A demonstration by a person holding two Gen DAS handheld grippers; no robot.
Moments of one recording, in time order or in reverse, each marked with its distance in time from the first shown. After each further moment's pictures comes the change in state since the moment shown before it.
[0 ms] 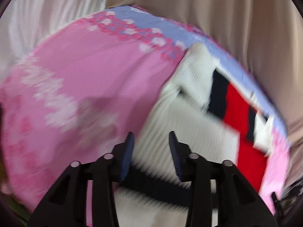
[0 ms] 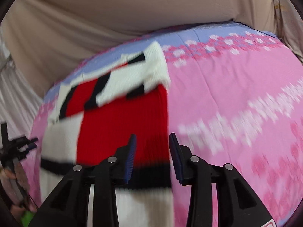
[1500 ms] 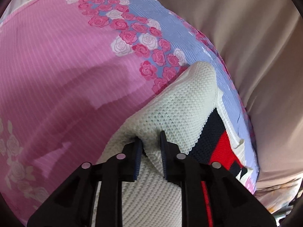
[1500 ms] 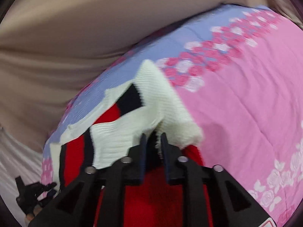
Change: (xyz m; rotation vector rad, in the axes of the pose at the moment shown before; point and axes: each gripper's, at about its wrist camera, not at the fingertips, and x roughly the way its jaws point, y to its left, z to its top) left arm 0.110 -0.032 0.092 -0.366 0.068 -0.194; right arm 0.128 0.019 0.138 0.268 -0.096 0.031
